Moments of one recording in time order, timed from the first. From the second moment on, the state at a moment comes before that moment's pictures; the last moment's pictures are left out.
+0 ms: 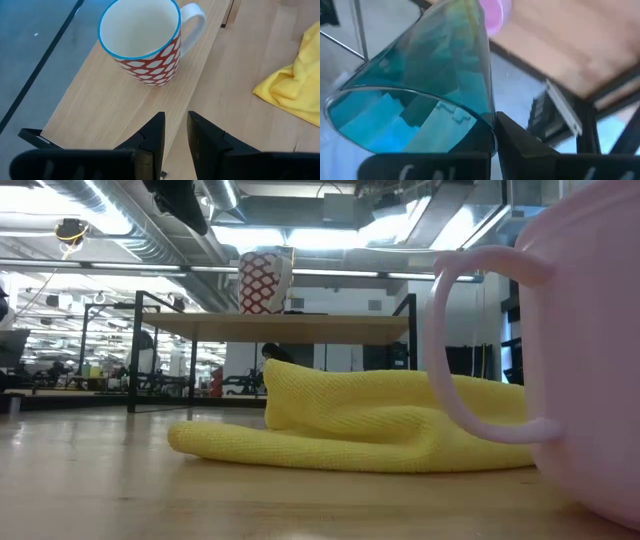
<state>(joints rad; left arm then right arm) 0.22 1.07 1.28 -1.09 -0.24 -0.08 0.52 1.66 2.12 -1.57 -0.35 1.67</state>
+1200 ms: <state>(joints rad) 0.22 1.07 1.28 -1.11 -0.24 -0.10 0.70 1.63 1.64 -1.41 -0.36 2.01</state>
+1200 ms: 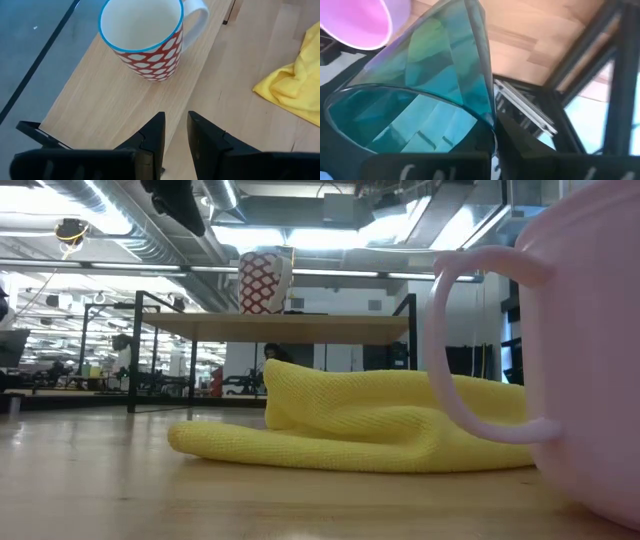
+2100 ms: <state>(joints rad) 0.22 1.07 1.28 -1.11 -0.24 -0.13 0.70 1.63 1.43 -1.12 -0.46 1.98</state>
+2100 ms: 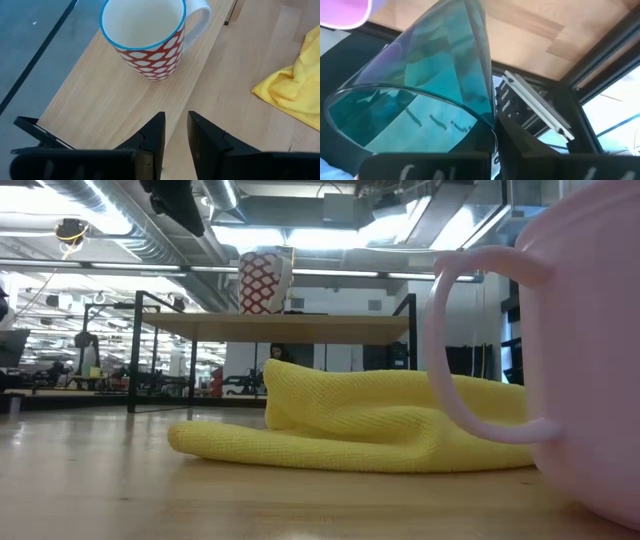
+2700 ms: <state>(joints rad) 0.22 1.07 1.28 -1.11 -0.24 -0.15 0.70 1.64 1.43 -1.12 -0.41 1.98</state>
